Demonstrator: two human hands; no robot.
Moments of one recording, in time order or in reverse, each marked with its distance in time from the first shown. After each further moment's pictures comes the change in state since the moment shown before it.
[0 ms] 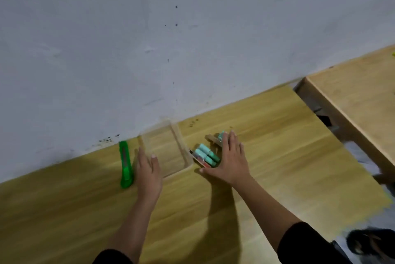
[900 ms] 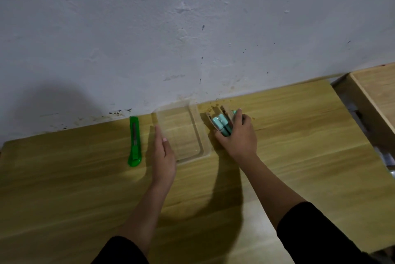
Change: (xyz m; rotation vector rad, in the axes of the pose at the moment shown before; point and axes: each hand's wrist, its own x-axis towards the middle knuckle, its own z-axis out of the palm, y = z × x) left_hand -0.008 0.019 0.007 -0.324 -0.044 -0.083; right_hand 0.058 -0.020 0.010 0.054 0.164 0.045
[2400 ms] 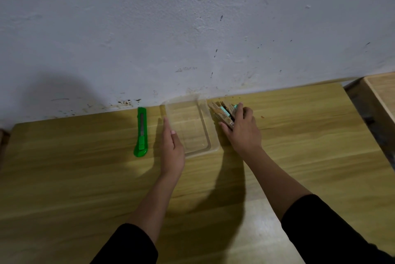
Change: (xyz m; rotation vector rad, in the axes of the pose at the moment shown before) left_hand 0.005 -0.015 0.005 0.015 0.068 0.033; right_hand 0.004 -0.010 0.003 -0.143 -0.037 -0.134
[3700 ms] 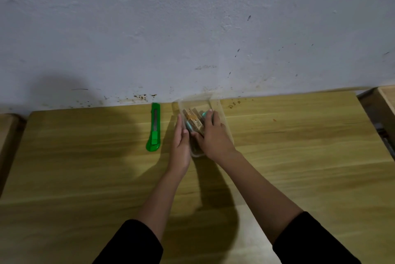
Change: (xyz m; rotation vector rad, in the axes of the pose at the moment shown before) left_hand 0.007 -0.006 -0.013 -0.537 -0.167 -0.102; right_hand -0.031 -0.098 0.009 0.170 -0.300 -0.163
